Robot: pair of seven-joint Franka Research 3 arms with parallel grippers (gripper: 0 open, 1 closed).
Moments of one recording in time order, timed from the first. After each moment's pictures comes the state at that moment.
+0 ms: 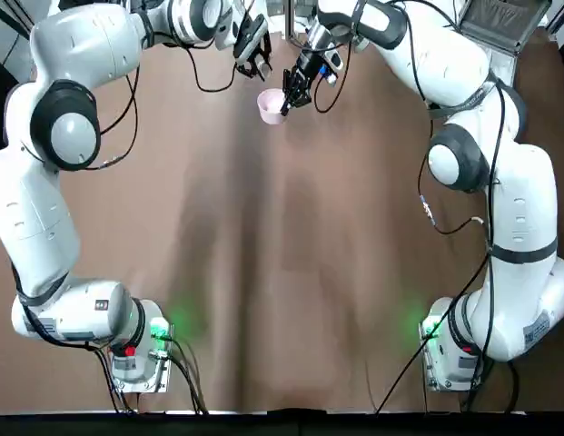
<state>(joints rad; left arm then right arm) -0.02 0.60 -0.63 -1.51 -0.12 2.24 2.05 0.50 0.81 0.10 -1.16 0.80 1.76 1.35</state>
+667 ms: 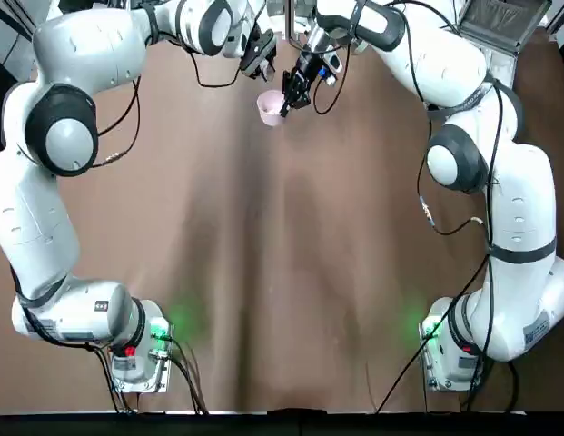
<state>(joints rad) -0.03 0.57 -0.66 -1.58 0.09 2.34 2.00 0.50 0.82 0.10 -1.16 0.80 1.76 1.35</state>
